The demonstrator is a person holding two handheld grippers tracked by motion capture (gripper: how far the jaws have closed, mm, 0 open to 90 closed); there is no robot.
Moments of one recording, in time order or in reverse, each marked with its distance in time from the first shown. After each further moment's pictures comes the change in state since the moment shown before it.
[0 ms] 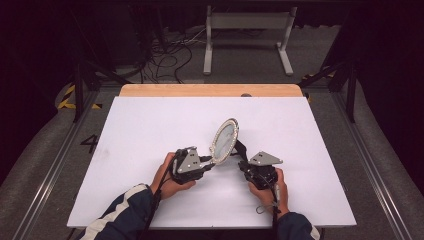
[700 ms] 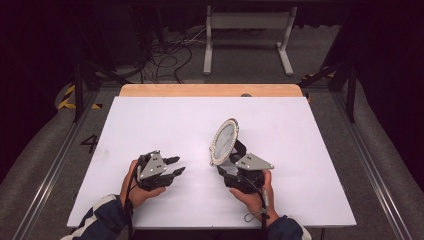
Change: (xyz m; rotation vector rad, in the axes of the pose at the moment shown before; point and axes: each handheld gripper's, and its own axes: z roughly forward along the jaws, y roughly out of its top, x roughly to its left) left arm 0.009 -0.048 -0.064 0.018 0.081 -0.119; right arm 0.043 0.028 -0.003 -0.150 0.074 0.019
